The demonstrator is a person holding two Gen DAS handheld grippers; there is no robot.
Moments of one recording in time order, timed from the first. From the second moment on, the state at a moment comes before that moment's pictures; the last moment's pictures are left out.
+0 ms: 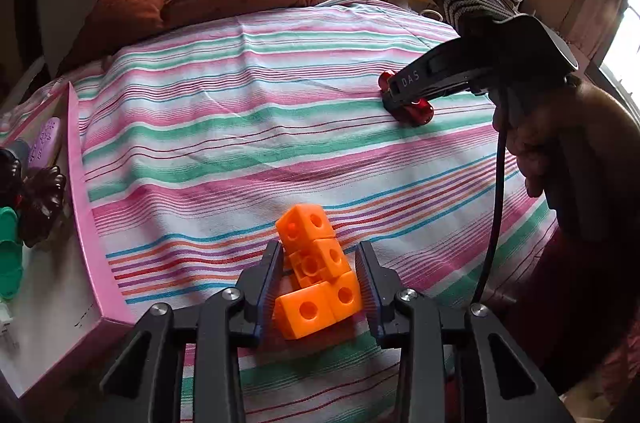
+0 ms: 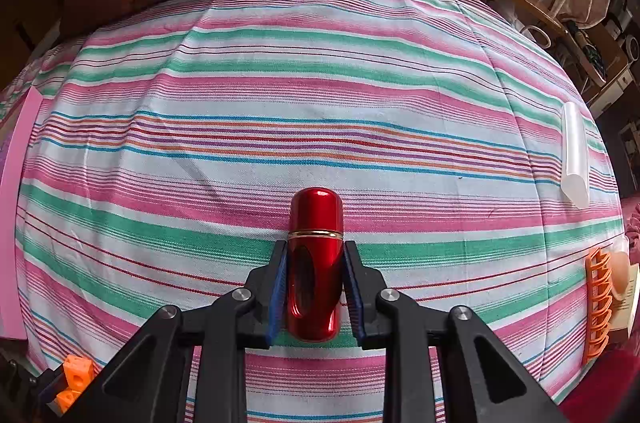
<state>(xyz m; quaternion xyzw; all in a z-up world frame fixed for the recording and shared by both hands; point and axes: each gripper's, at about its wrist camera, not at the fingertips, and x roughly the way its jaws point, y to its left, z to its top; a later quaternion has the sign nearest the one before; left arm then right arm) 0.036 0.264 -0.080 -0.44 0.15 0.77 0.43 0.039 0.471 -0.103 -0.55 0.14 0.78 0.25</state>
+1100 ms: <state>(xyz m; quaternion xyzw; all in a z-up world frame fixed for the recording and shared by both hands) 0.025 0.256 -0.077 -0.45 0.15 0.77 0.42 0.037 0.454 -0.098 -0.55 0.12 0.80 0.21</state>
